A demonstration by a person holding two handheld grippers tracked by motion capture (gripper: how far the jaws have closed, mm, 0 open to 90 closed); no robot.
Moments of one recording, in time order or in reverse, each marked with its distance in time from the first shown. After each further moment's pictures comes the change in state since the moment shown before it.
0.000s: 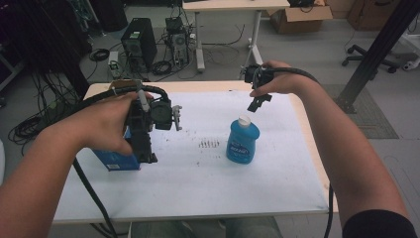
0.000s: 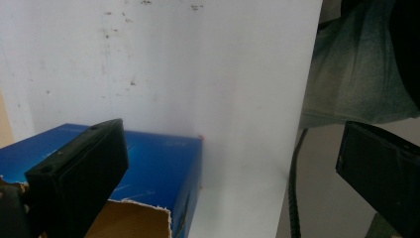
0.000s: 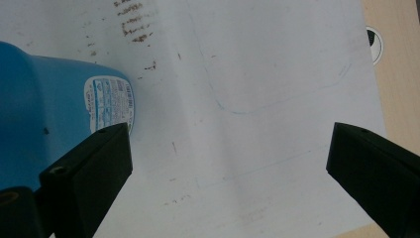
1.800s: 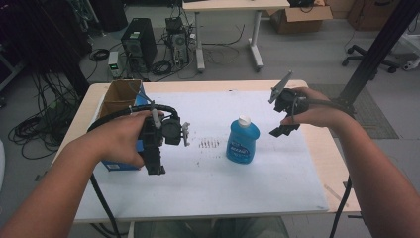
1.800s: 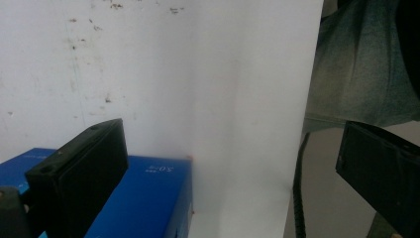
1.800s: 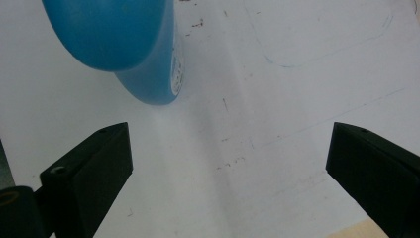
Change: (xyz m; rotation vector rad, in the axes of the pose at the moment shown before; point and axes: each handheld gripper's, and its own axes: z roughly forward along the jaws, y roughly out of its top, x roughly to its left) left arm -0.005 0.012 0.049 0.009 -0.037 0.033; right arm 0.061 -0.096 -0.002 -0.162 -0.011 0.057
